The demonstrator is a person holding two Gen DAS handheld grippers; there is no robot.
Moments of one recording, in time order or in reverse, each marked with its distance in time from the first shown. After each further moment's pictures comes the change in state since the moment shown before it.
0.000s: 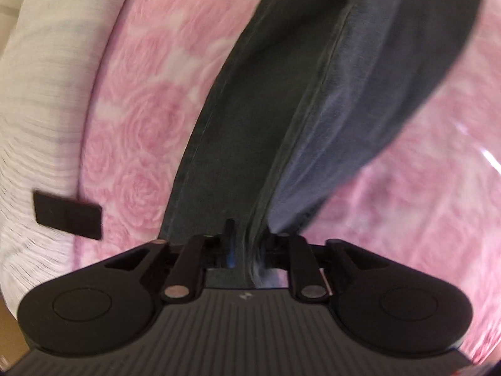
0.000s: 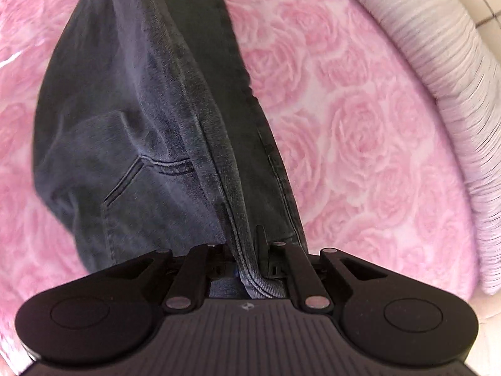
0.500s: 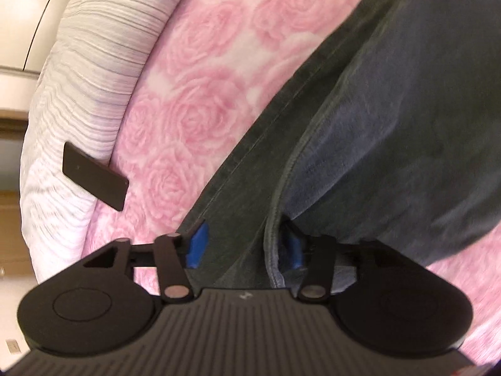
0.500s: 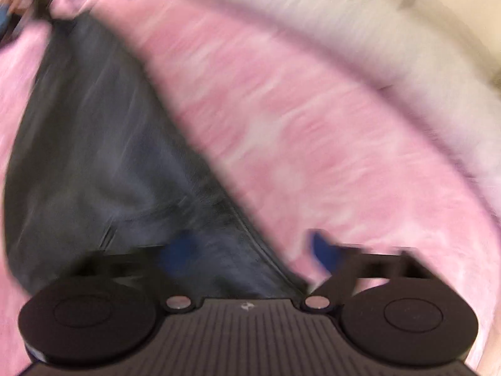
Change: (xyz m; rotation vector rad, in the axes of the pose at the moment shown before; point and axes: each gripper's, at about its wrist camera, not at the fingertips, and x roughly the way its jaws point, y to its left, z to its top) left arm 0.045 -0.011 0.042 -0.290 0.046 0.260; right arm 0.003 -0.029 -0.038 0.333 -0.343 -0.078
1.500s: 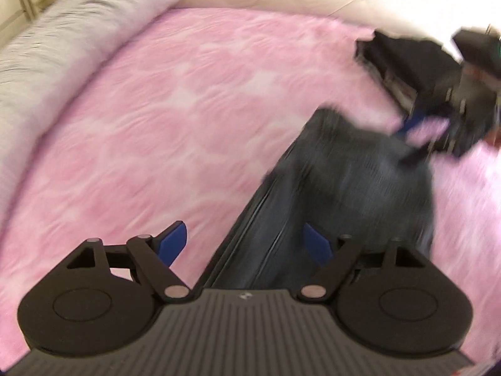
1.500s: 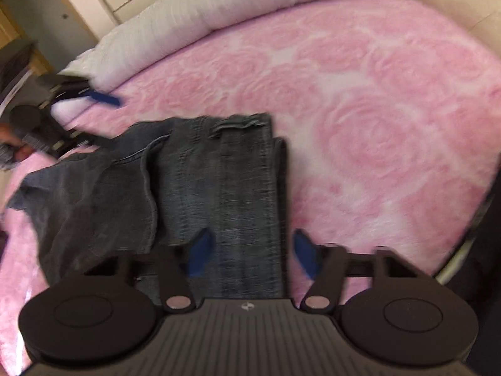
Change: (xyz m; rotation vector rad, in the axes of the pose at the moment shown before) left arm -0.184 -0.199 0.300 0.204 -0.616 -0.693; right arm -0.045 -0.038 -0.224 0.850 -0.123 0.162
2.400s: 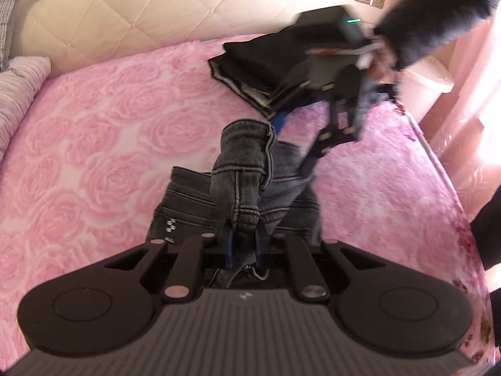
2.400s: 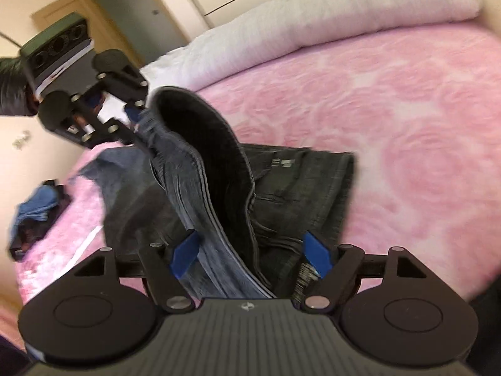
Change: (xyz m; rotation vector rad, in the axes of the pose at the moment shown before) left arm -0.057 -0.089 0.000 0.391 -0.054 -0.255; right arm -0.021 -0.012 -0.007 -0.189 -0.044 0.318
